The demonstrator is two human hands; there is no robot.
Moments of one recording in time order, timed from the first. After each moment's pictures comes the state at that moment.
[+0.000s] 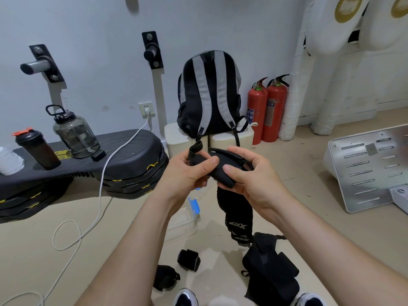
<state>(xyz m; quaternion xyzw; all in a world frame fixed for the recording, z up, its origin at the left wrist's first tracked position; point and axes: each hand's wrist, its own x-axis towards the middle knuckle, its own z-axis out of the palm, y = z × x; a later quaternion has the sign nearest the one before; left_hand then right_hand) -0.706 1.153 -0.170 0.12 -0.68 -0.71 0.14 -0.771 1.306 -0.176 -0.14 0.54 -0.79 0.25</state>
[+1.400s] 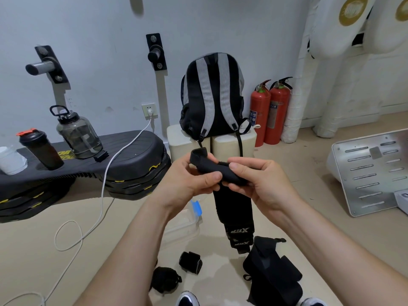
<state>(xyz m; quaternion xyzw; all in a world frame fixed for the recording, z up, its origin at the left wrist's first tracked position) -0.691 1.150 -0.165 0.08 -0.69 -0.72 0.09 -0.768 1.308 -0.165 -0.09 0.55 -0.78 0.27</state>
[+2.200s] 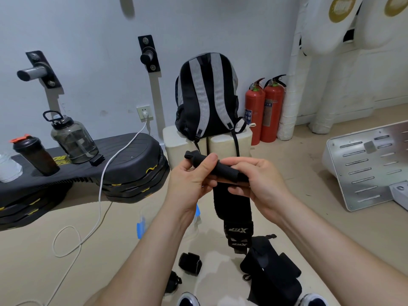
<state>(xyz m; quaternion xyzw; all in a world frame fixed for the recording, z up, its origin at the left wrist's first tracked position) -0.708 1.184 -0.173 0.20 -0.60 -0.75 0.20 -0.772 1.312 -0.169 -0.13 0.62 -0.73 0.25</state>
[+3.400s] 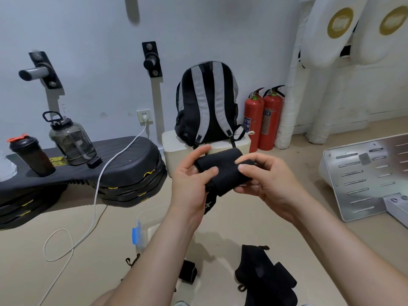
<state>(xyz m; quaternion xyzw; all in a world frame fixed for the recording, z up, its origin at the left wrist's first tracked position) -0.714 1.192 -0.165 0.15 -0.52 -0.80 0.26 -0.785 1.328 -0.152 -0.19 0.62 -0.73 0.23</state>
